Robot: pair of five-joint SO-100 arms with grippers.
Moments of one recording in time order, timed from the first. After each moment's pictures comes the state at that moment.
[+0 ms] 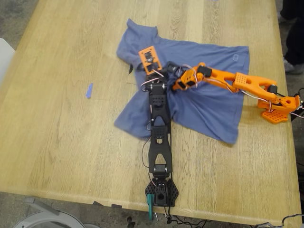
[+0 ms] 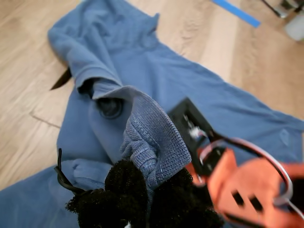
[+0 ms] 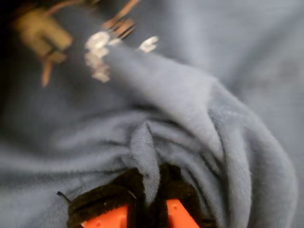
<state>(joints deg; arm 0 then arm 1) 1.3 40.9 -16.0 86.4 -108.3 15.4 11.3 -6.8 73.9 -75.2</state>
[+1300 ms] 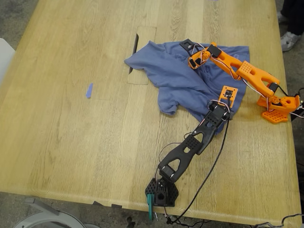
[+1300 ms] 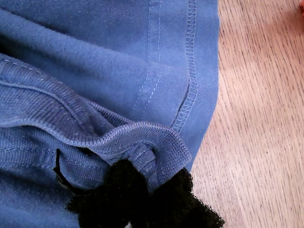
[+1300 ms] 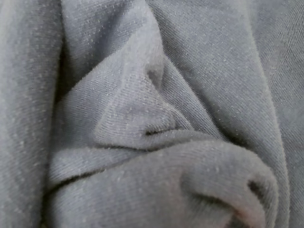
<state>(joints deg) 43.6 12.6 -16.2 85.5 -109.2 27.4 17.9 -6.6 77.3 -74.4</state>
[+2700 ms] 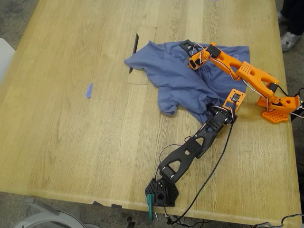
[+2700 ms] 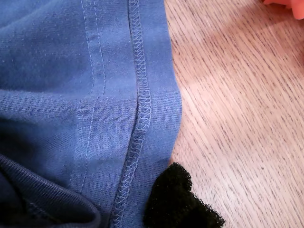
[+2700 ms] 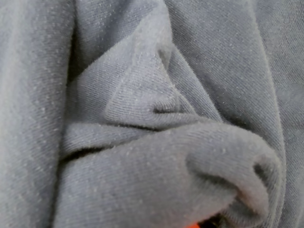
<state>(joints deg) 46.2 1.9 -17.1 70.0 -99.3 23.2 20.8 -6.5 82.1 -73.7</state>
